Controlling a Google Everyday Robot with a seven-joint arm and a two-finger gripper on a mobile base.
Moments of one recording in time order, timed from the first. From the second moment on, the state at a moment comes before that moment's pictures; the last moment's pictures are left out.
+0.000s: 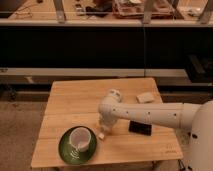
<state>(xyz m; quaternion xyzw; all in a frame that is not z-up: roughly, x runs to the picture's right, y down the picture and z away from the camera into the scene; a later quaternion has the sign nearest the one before) 0.007 0.196 0.834 -0.22 -0.17 -0.47 0.83</state>
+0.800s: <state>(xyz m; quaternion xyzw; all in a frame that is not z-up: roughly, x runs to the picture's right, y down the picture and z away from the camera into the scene) -0.030 0.120 0.770 -0.12 -0.21 -0.44 0.87</state>
